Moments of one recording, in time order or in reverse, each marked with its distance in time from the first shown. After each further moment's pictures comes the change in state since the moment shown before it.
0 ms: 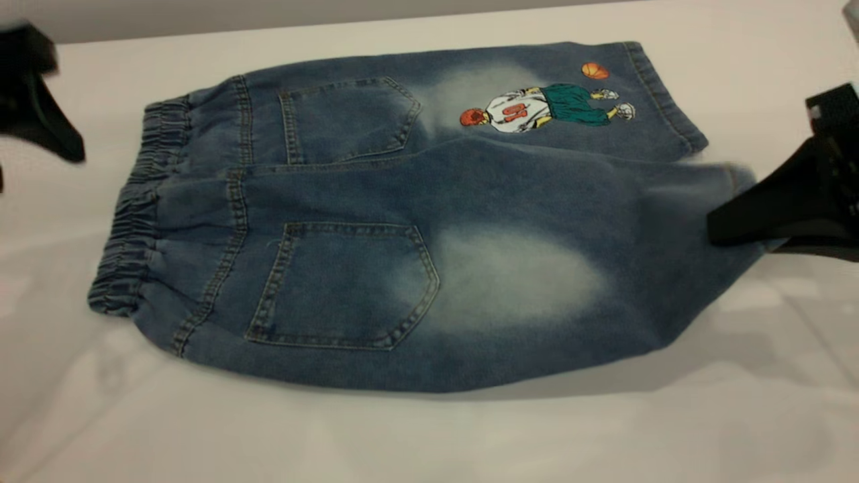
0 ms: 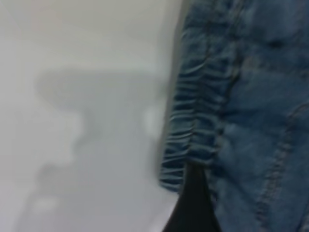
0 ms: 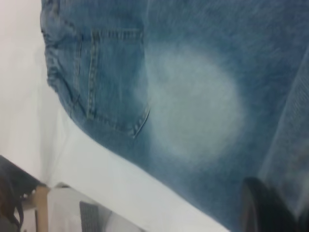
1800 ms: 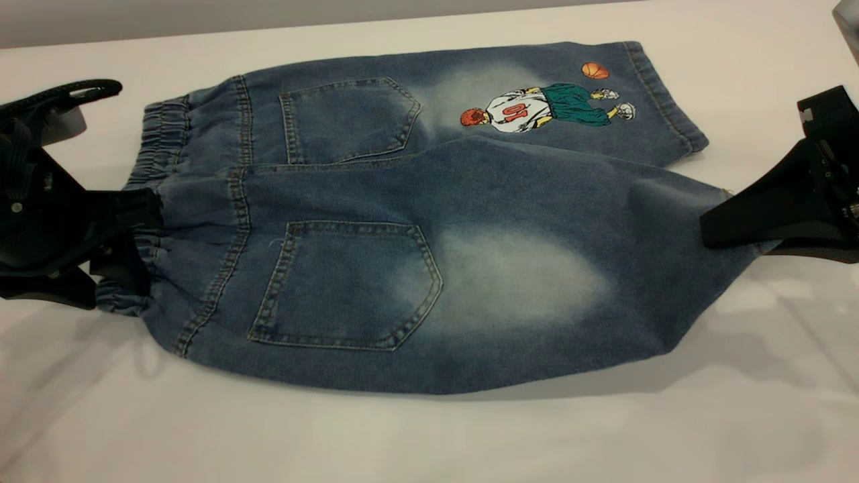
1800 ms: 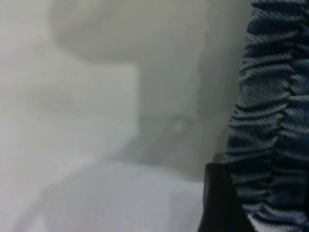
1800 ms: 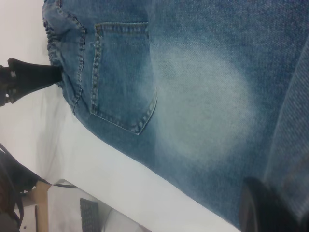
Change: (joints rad) left arm -0.070 0.363 0.000 -0.010 -0.186 -0.003; right arm 0.009 0.001 -0.001 0.002 0.000 0.000
